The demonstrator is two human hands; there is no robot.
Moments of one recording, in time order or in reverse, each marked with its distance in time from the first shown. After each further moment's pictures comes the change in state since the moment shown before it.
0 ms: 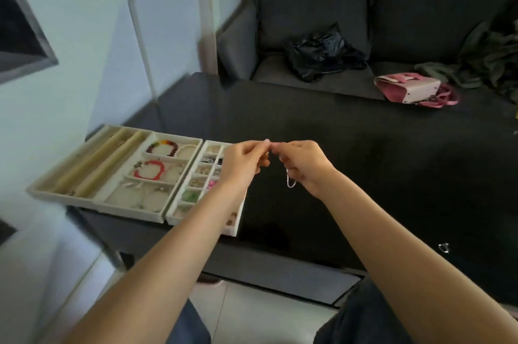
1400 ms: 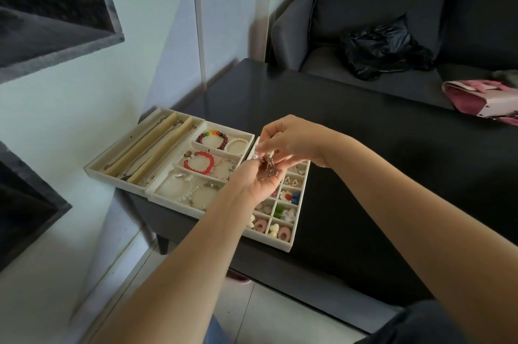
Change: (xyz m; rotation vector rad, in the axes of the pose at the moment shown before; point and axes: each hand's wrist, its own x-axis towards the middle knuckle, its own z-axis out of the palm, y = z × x) left_hand 0.070 -0.058 -0.068 -1.013 0.110 -0.483; right_hand 0.046 -0.065 0.106 -0.647 -0.537 -0.161
